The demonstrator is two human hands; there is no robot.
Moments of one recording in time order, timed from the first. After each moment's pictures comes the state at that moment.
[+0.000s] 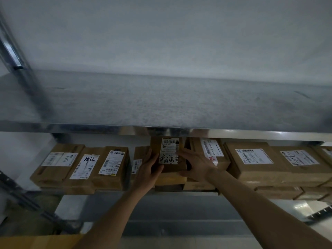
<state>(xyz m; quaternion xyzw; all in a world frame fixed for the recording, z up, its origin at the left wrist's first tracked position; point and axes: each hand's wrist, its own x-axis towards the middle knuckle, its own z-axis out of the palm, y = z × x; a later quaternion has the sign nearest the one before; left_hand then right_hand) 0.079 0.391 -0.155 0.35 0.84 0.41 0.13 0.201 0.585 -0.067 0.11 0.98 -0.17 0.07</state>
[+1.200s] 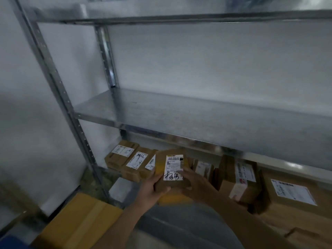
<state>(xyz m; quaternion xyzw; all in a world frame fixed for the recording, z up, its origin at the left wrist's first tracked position) 0.179 0.268 -0.067 0.24 0.84 0.49 0.06 0.214 0.487 -0.043 -0.08 0.96 -0.26 0.06</state>
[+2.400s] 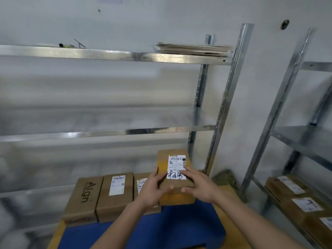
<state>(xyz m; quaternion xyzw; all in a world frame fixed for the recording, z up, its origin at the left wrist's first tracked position) 0.584 -0.201 0.018 -0.22 0.86 0.42 -0.20 0.416 -0.047 0.058 -0.53 0.82 -0.19 0.13</state>
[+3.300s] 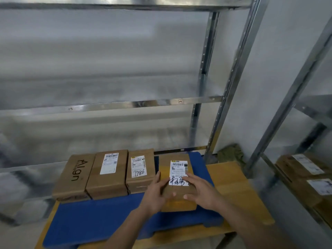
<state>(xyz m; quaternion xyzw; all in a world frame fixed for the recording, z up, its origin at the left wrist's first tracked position) 0.534 -0.172 -0.101 -0.30 0.86 0.41 -0.09 0.356 -0.032 -0.082 -0.50 0.80 -0.22 0.25</state>
